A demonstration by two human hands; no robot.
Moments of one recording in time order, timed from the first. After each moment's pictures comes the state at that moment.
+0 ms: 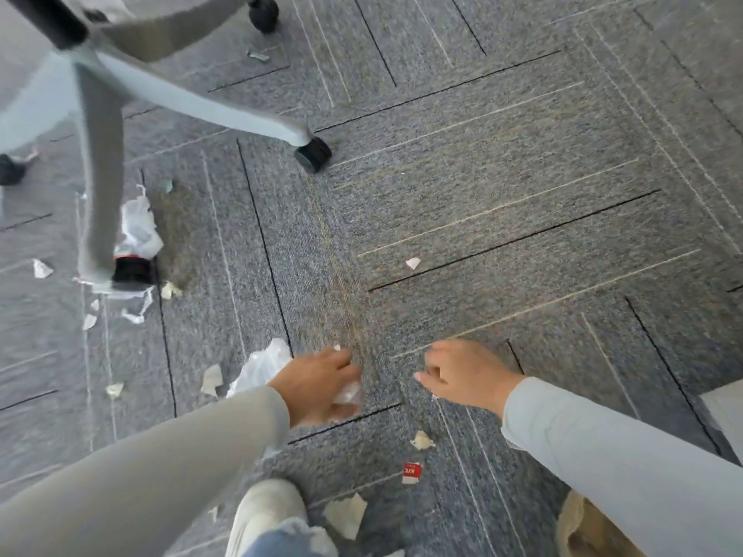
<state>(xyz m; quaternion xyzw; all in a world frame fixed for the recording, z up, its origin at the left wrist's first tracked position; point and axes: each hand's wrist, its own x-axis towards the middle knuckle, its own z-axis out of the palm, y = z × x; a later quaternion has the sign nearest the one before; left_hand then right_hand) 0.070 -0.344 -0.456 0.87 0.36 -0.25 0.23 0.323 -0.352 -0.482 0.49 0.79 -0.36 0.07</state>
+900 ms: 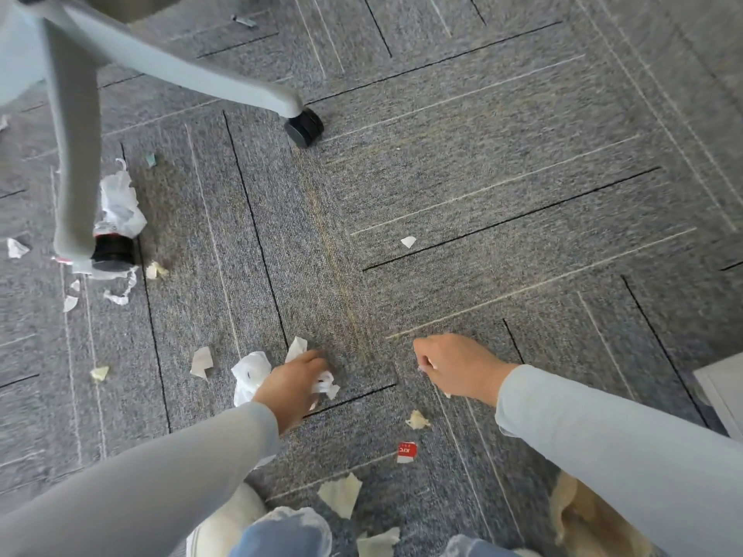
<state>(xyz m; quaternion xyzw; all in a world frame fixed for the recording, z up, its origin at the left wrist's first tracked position) 0.053 -0.381 -0.492 0.74 0.55 -0.21 0.32 0.317 -0.368 -0.500 0.50 0.76 -0.40 0.09</state>
